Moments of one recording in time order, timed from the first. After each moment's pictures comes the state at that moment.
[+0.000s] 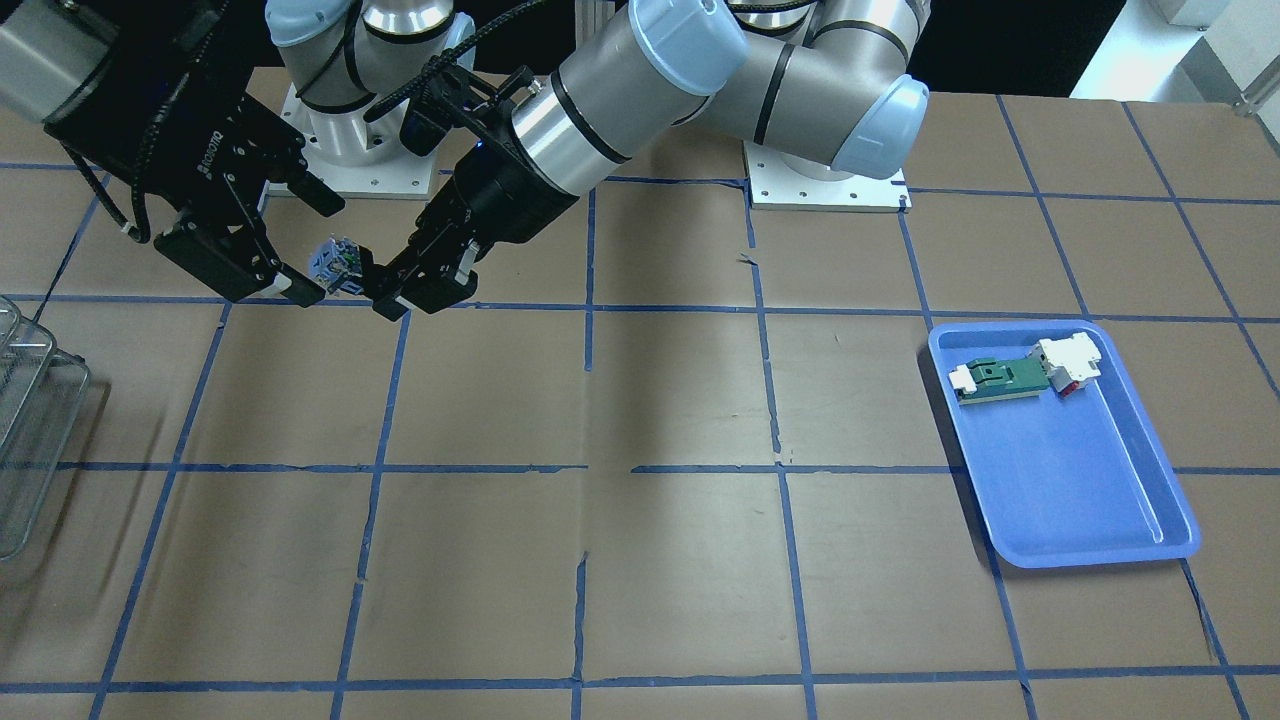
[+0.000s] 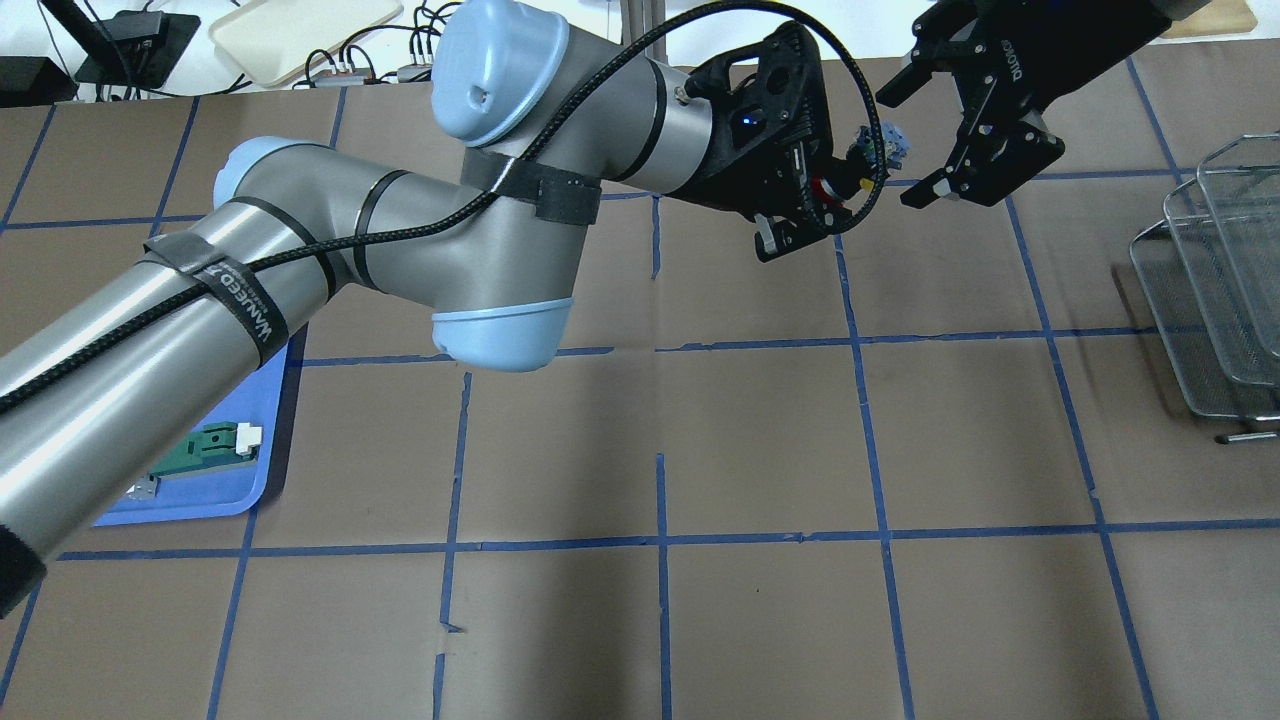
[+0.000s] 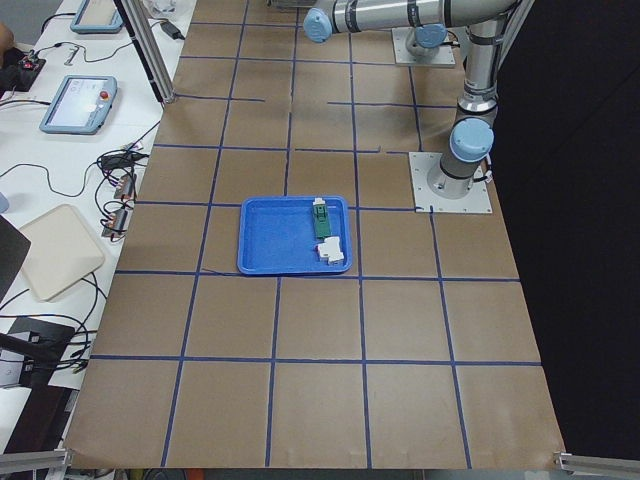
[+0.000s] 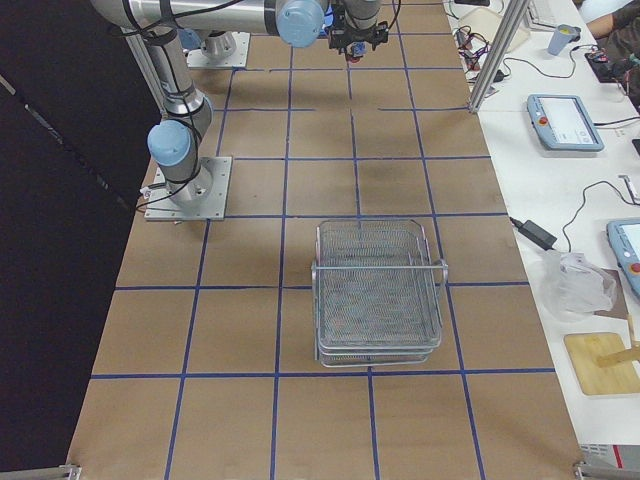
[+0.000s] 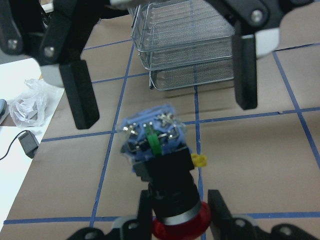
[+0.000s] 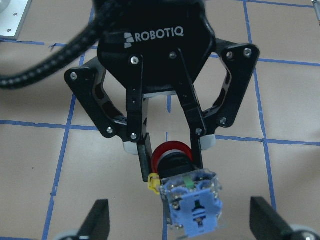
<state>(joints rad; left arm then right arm) -1.95 -1.83 -1.66 -0.60 0.92 1.03 1.39 -1.55 1.51 -1.46 -1.01 -1.84</state>
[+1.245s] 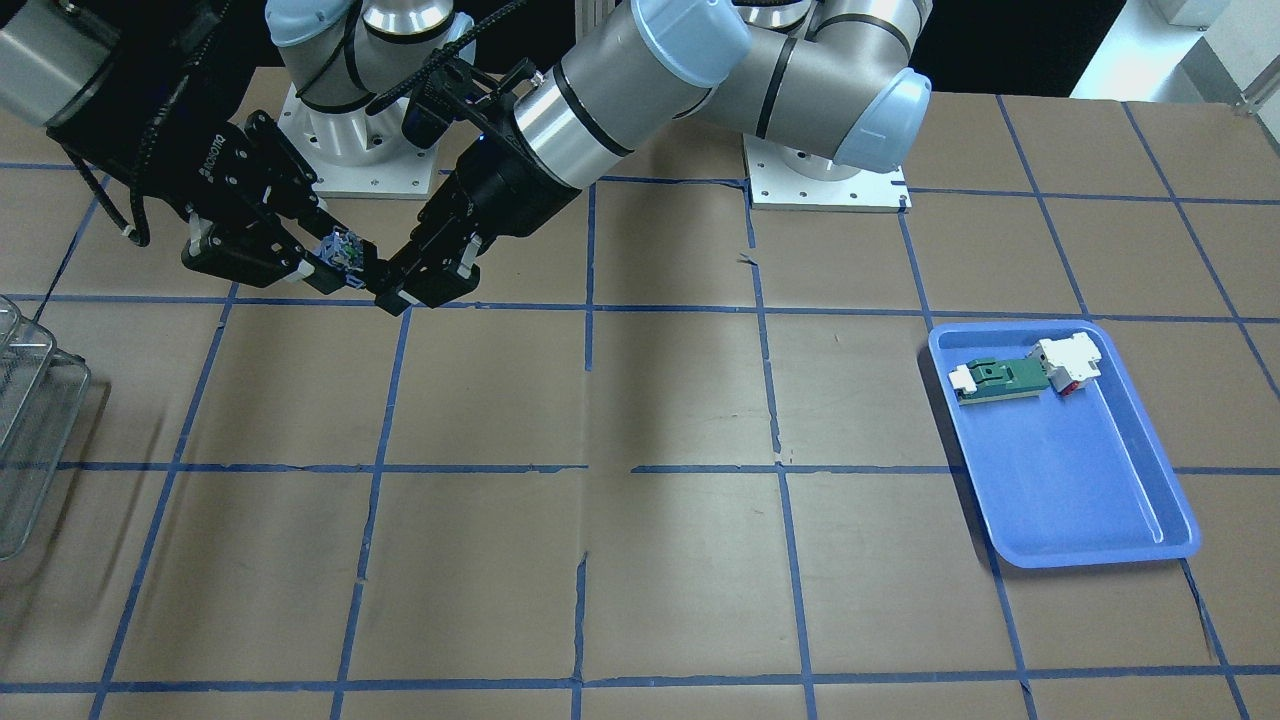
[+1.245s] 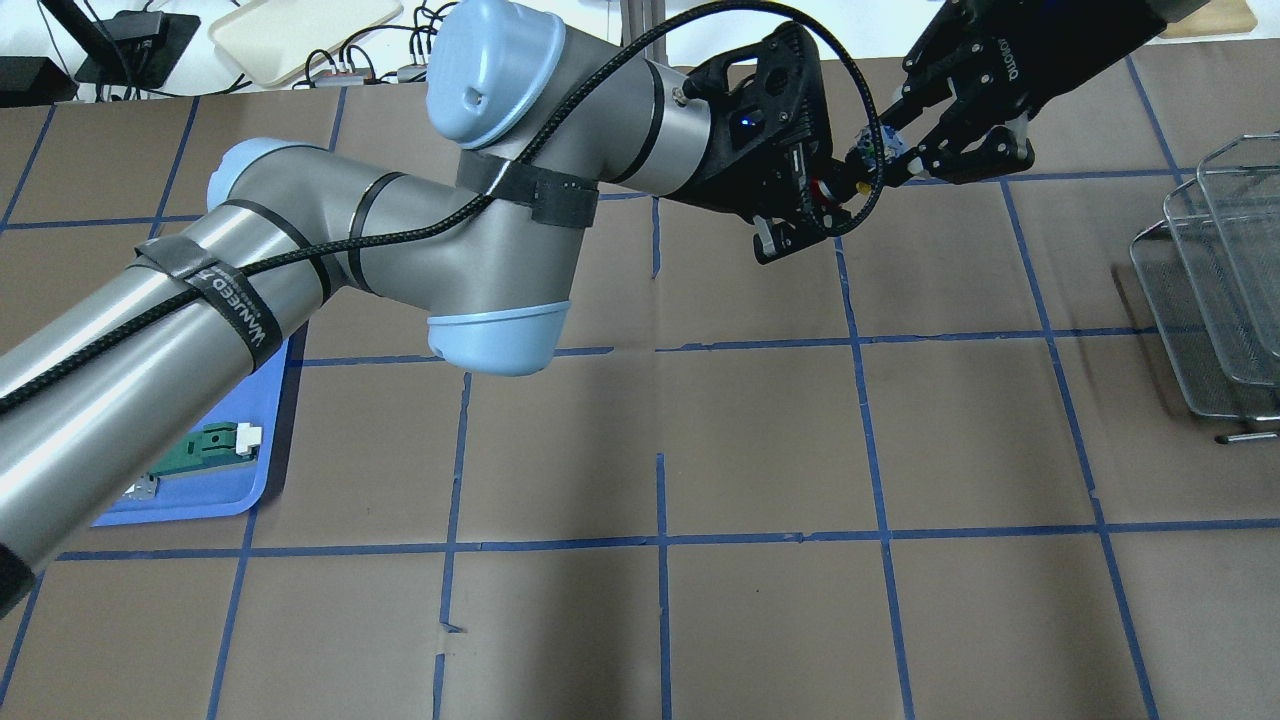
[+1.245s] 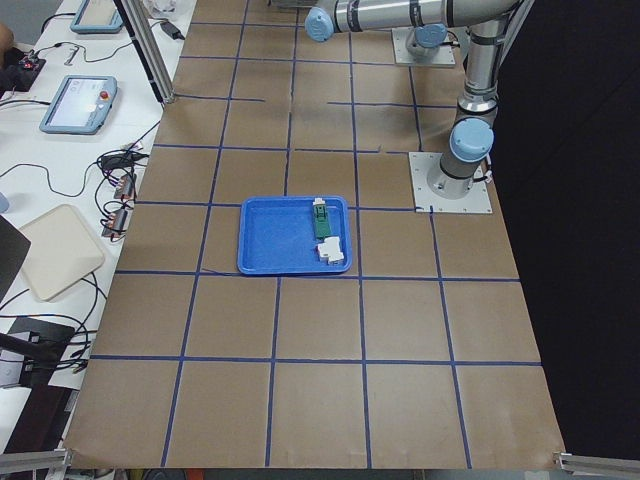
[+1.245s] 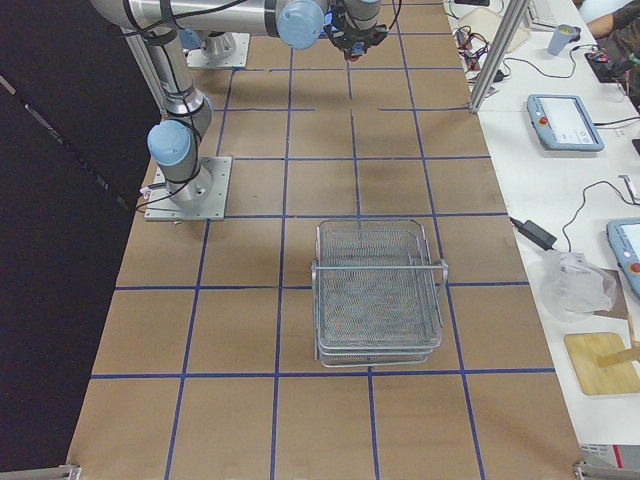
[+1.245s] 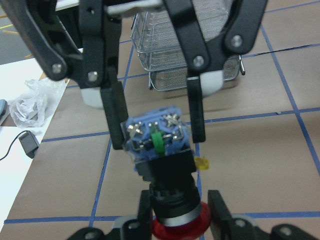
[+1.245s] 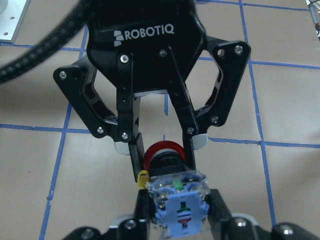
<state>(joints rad) -1.95 -1.82 -1.67 -0.60 0.93 1.02 1.39 -1.55 1.51 -1.48 -1.00 -1.84</state>
